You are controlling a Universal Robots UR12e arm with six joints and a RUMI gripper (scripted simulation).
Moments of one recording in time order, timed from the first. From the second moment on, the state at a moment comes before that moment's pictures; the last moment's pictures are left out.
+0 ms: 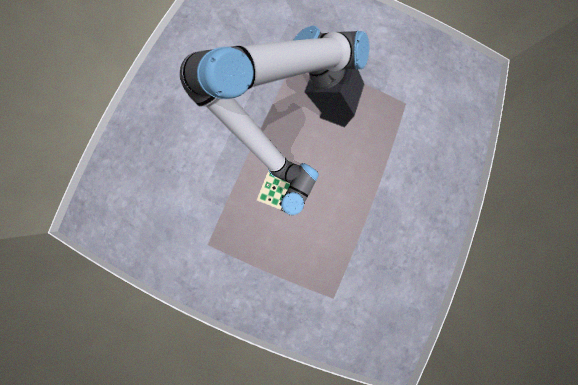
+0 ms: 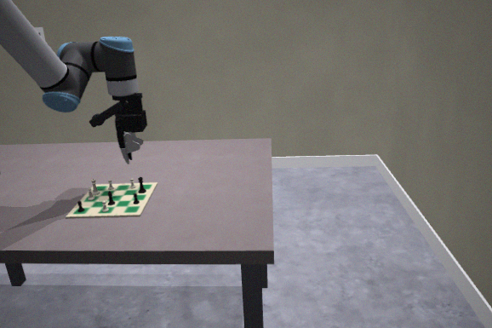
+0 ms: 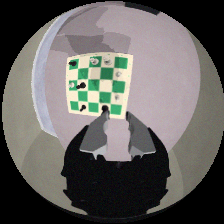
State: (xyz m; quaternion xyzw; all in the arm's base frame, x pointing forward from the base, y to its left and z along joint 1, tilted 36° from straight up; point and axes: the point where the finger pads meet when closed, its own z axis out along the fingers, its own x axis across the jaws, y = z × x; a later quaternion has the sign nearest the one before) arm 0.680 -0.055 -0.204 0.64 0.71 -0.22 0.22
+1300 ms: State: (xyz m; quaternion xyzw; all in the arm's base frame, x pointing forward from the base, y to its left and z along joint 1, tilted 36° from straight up) arm 0.681 -0.068 -0.221 0.64 0.71 -0.22 0.22
